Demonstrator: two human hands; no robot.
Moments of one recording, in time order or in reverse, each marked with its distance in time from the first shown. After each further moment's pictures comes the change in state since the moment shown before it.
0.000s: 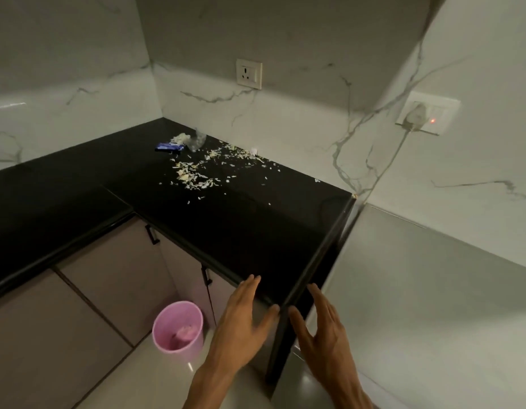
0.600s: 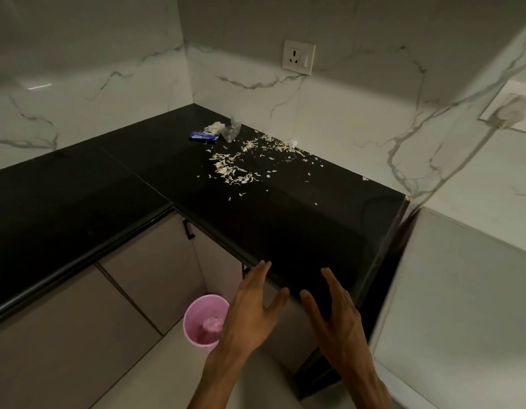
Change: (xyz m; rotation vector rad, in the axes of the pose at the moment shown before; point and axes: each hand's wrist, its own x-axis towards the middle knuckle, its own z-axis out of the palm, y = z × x) left_hand 0.053 -0.073 -0.082 -0.013 0.033 -0.066; right_hand 0.056 -0.082 0.076 0.056 -0.055 0.049
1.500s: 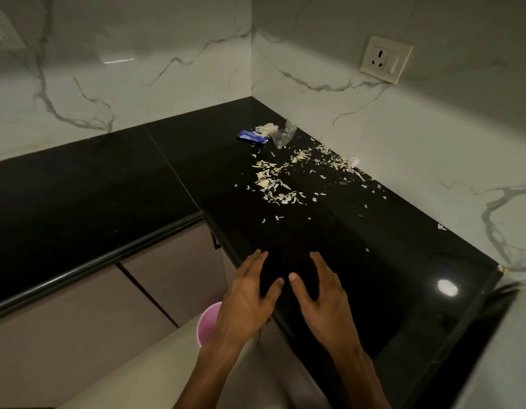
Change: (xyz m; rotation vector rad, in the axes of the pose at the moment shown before) left_hand 0.130 -0.021 -0.039 0.029 0.256 -0.091; right_hand 0.181 -0.059 0.037 0.009 -0.234 -0.189
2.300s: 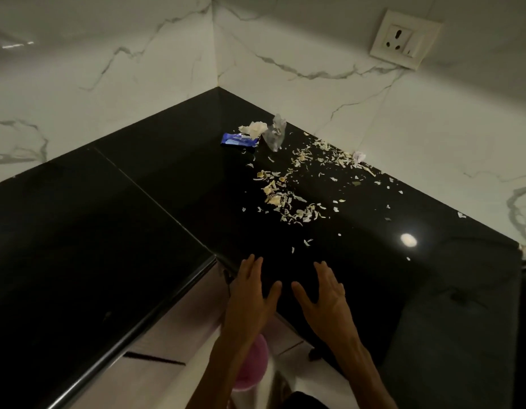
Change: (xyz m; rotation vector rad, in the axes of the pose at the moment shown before) left_hand 0.151 -0.117 -0.061 0.036 -0.291 -0.011; right_hand 0.114 -0.043 0.126 -0.215 0.055 0.263
